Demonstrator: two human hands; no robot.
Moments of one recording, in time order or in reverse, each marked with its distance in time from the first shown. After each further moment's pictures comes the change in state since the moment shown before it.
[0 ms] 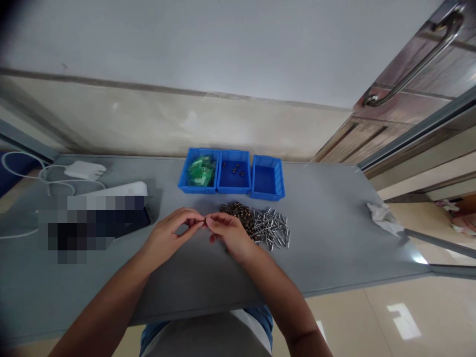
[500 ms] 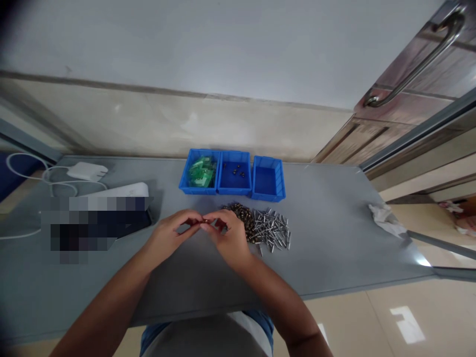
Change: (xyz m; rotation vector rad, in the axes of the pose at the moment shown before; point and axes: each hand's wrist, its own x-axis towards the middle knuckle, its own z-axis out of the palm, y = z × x) left_hand 0.001 -0.011 0.002 -0.023 -0.027 -0.040; right_hand -0.007 0.001 0.007 -0.618 0.261 -0.471
